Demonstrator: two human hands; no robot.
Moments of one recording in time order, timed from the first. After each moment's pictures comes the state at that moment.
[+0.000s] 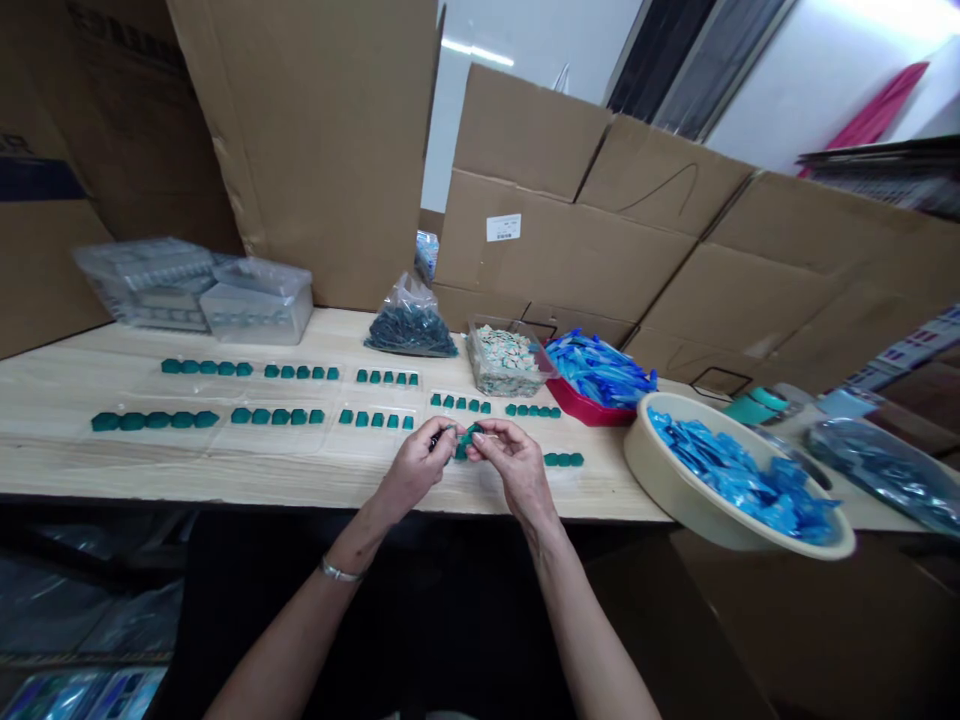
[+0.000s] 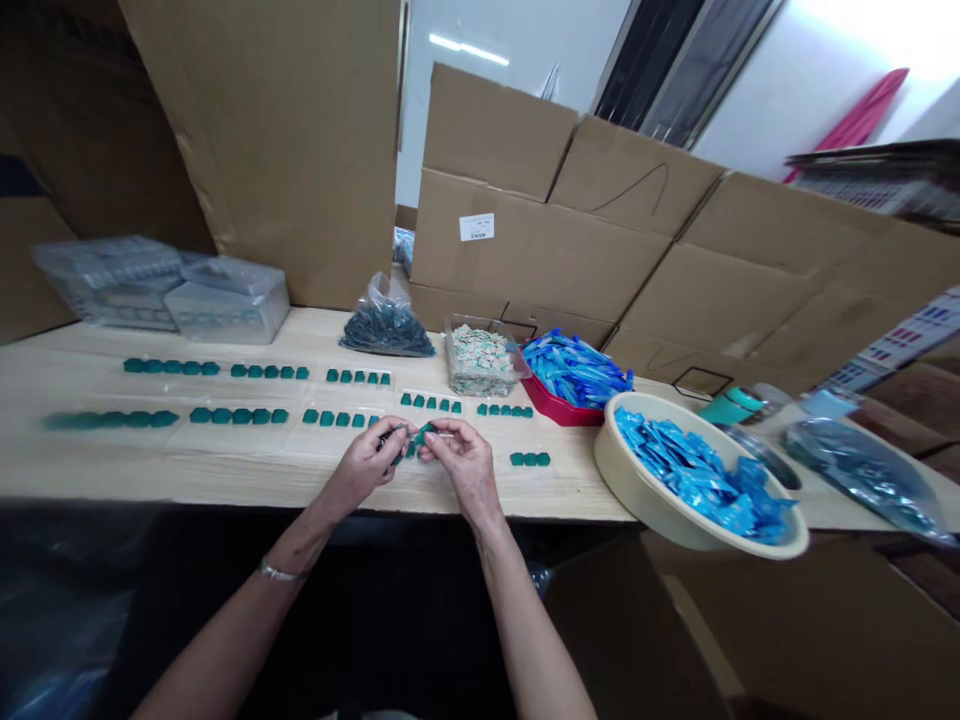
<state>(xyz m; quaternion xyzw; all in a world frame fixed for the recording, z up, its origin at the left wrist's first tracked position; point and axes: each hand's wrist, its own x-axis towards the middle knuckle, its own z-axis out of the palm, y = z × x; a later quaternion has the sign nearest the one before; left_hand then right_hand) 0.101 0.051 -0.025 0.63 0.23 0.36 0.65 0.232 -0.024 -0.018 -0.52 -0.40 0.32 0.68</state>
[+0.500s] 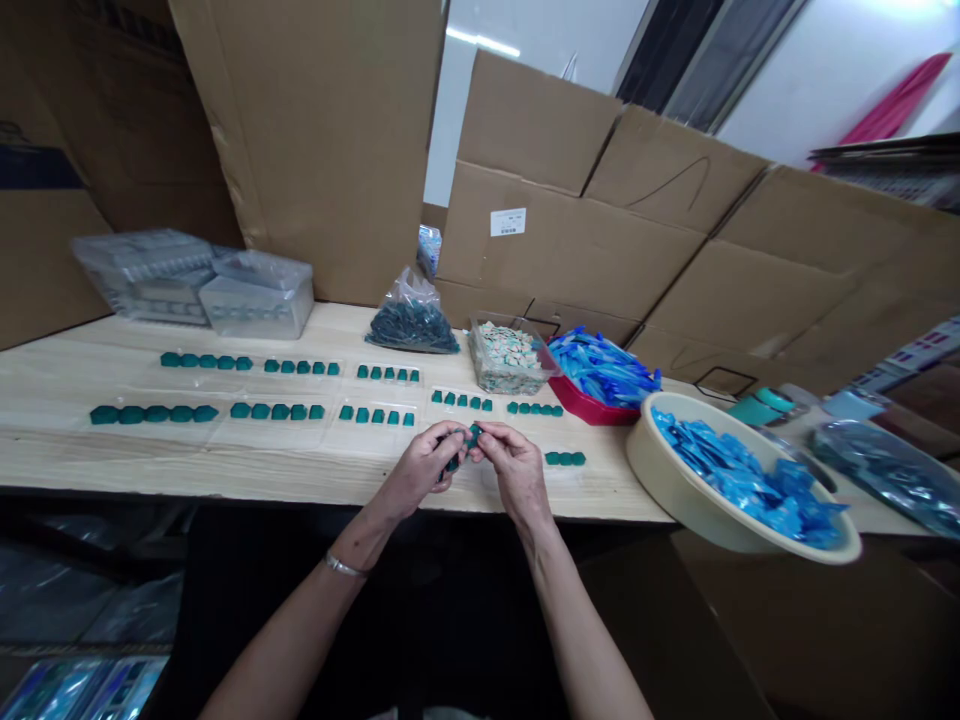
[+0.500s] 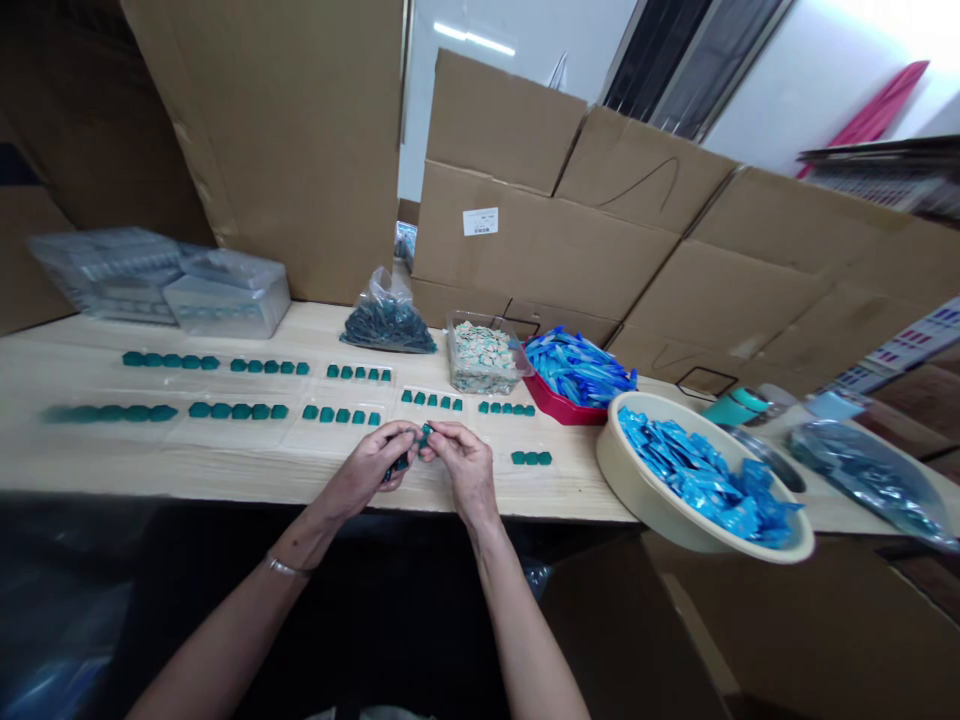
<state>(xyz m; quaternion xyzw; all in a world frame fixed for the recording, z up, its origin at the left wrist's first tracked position) 0.108 0.041 -0.027 0.55 0.20 0.30 0.75 0.229 -0.022 -0.028 -0.51 -0.40 0.30 0.70</state>
